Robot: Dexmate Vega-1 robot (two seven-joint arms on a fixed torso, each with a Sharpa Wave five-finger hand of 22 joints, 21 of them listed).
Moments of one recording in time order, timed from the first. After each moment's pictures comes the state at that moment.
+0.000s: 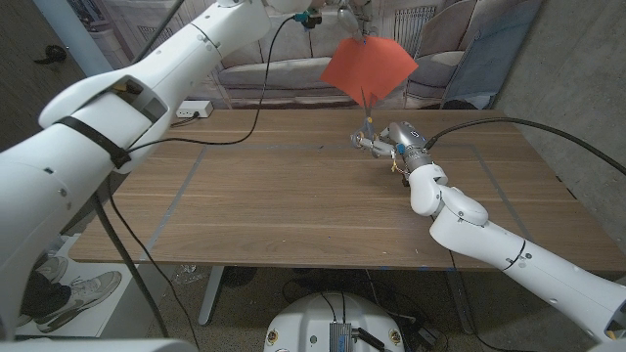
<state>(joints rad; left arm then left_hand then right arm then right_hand) -0.19 0.42 0.88 -1.40 0.48 -0.02 -0.56 1.28 0.09 0.23 -0.10 0.41 1.04 -0.05 0.48 0.30 1.05 -0.14 0.44 0.62 0.73 -0.07 0.22 0.81 0.11 0.03 0.81 0.20 -0.85 -0.77 -0.70 -2.12 -0.41 -0.72 -0.28 0.52 -0.16 -0.35 0.15 0.43 1.19 -0.05 0.25 0.30 0.99 -0.16 0.29 0.26 0.61 -0.06 0.22 0.71 -0.05 0.18 0.22 0.23</state>
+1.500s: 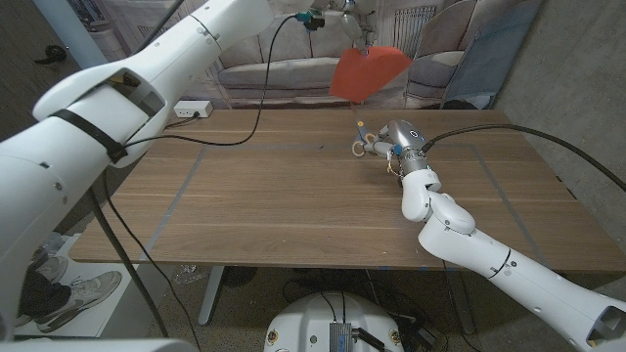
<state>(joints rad) -0.22 0.43 0.91 -1.44 0.41 0.00 -0.67 1.28 0.09 0.22 -0.09 0.41 1.04 -0.05 0.48 0.30 1.05 -0.14 0.43 0.63 0.73 -0.07 0.22 0.83 0.11 0.04 0.81 0.20 -0.89 -0.68 -0.71 -2.11 -0.53 -0.76 -0.37 1.12 0.01 -0.32 -0.09 0.57 1.33 -0.19 0.29 0.29 1.10 -0.20 0.34 0.28 0.73 -0.07 0.23 0.74 0.12 -0.01 0.28 0.21</state>
